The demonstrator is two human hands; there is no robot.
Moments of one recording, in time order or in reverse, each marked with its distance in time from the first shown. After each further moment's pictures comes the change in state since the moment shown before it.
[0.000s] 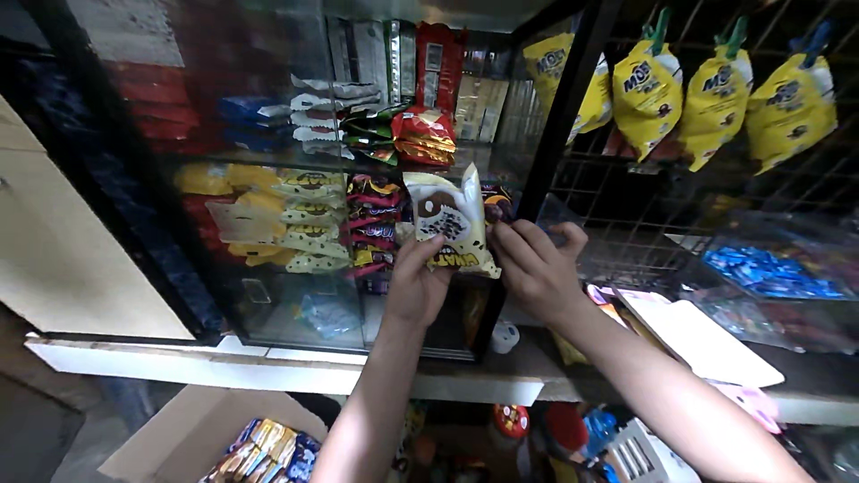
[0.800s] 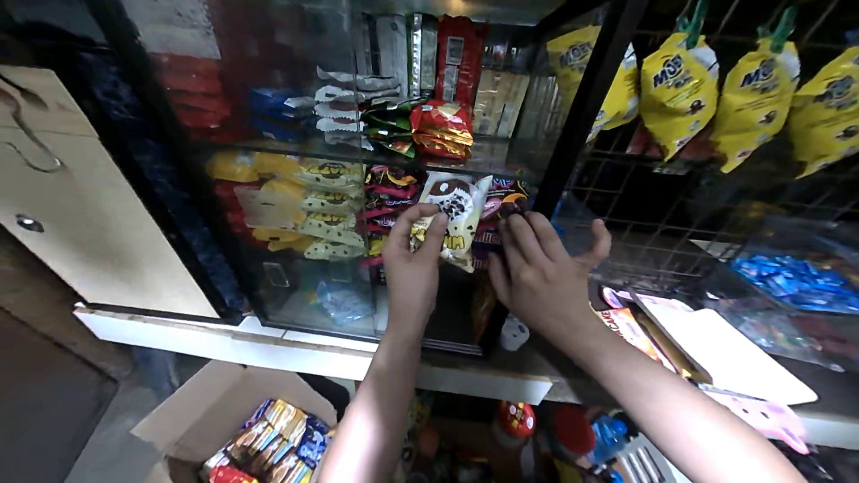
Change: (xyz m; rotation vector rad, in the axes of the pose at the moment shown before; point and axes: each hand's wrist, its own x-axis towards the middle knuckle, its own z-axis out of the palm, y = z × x) left_hand -0.004 0.013 0.004 0.708 0.325 0.208; right_hand 0.001 -0.027 -0.009 -0.096 -0.259 0.234
